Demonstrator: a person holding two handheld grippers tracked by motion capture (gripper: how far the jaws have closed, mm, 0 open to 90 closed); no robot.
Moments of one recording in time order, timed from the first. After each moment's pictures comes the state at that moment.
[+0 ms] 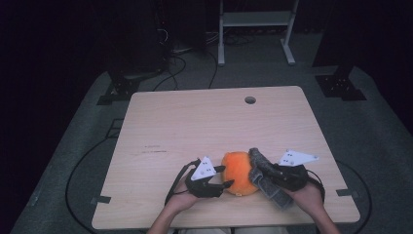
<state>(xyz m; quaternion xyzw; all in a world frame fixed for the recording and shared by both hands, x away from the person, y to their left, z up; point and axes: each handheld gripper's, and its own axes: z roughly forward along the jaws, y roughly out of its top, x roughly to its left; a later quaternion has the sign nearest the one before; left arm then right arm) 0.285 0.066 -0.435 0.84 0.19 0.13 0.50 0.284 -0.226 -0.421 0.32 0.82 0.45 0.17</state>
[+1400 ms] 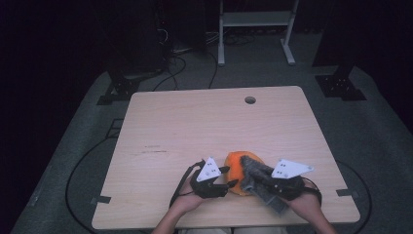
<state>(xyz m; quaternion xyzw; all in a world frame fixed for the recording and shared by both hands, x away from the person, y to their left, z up) 0.284 0.057 -0.441 0.83 0.20 0.12 0.50 0.263 -0.210 -0.416 0.25 0.84 0.44 0.20</state>
